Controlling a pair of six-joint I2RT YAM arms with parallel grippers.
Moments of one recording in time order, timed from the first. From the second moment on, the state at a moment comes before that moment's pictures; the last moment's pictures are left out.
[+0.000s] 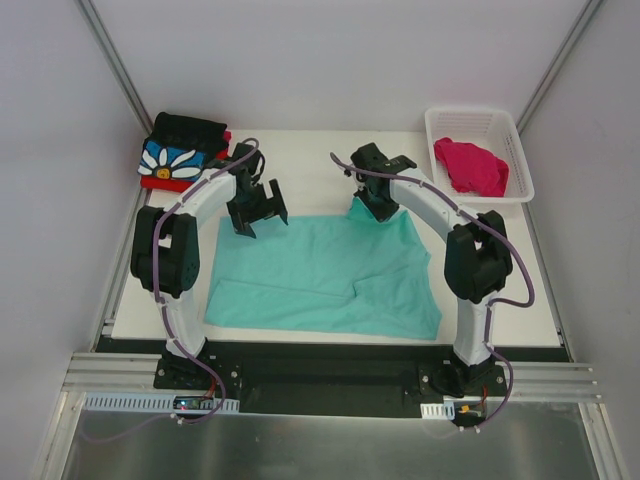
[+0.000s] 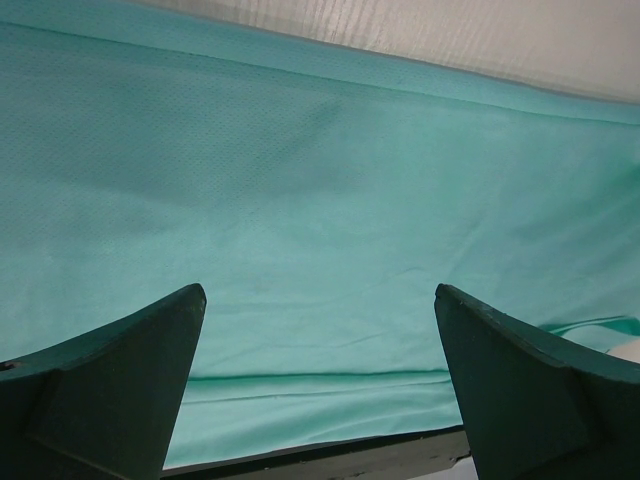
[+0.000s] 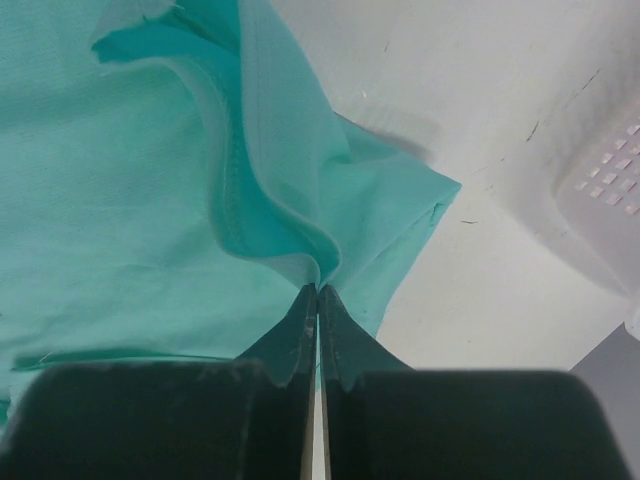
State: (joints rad) left arm -0.25 1.90 1.46 -0.83 0.21 -0.60; right arm 0.54 1.98 1.70 -0.95 0.27 -0.18
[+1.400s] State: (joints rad) left arm -0.25 1.90 1.46 -0.83 0.21 -0.61; right arm 0.58 1.98 1.74 -1.01 0.22 -0.10
